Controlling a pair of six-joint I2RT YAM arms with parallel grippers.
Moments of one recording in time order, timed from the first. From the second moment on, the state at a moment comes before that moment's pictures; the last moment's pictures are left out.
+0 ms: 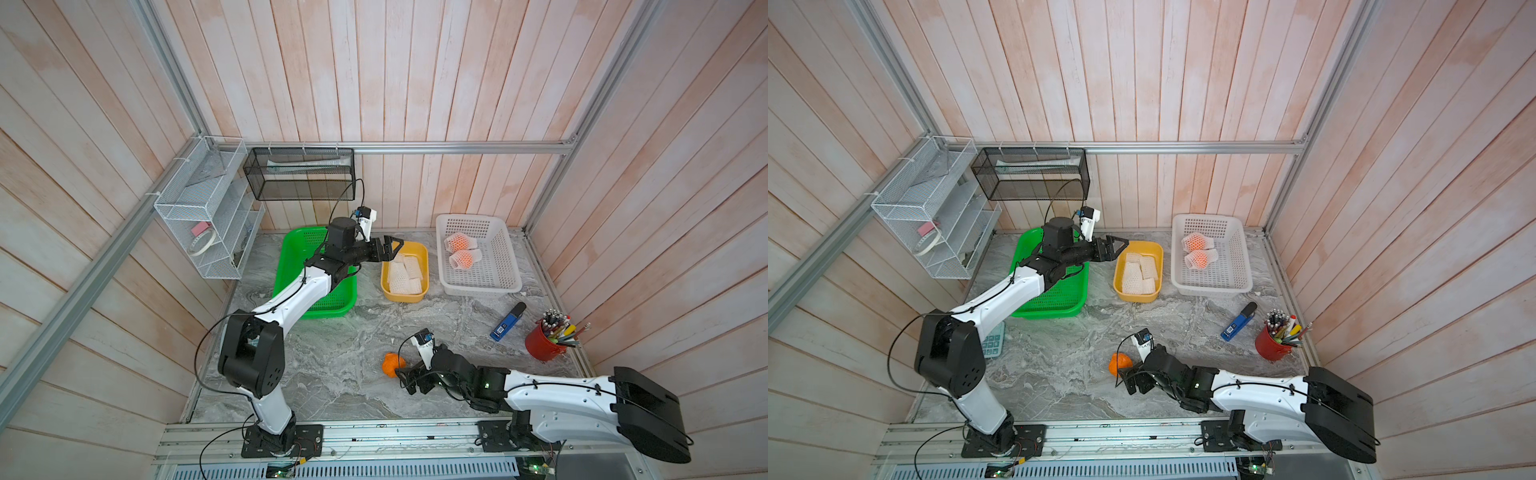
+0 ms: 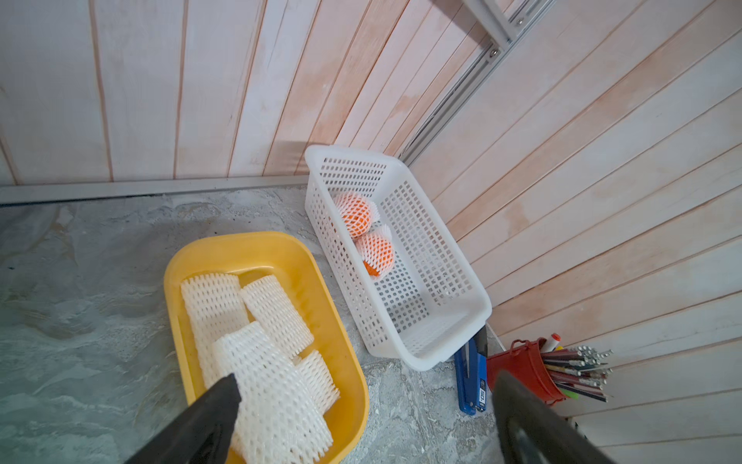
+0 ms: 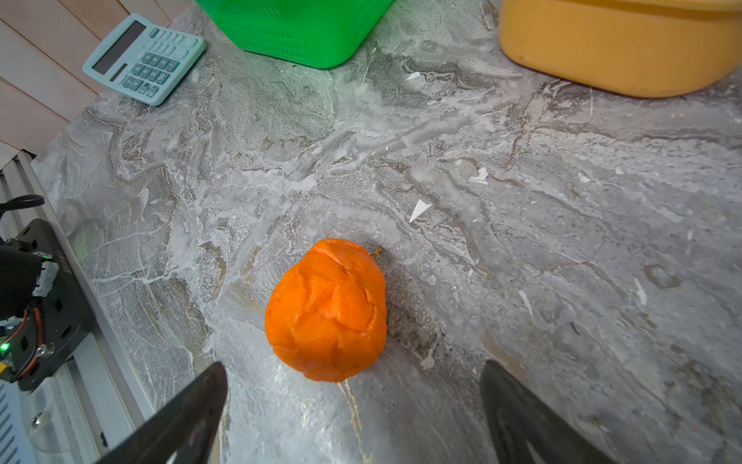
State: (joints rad) left arm -0.41 1.67 1.35 -0.01 0.44 -0.41; right arm 1.19 1.16 0.42 0.09 0.21 0.53
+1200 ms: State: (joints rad) left arm -0.56 0.53 0.79 -0.42 -0.01 -0.27; right arm 1.17 1.48 0.57 0.12 0.19 0.53
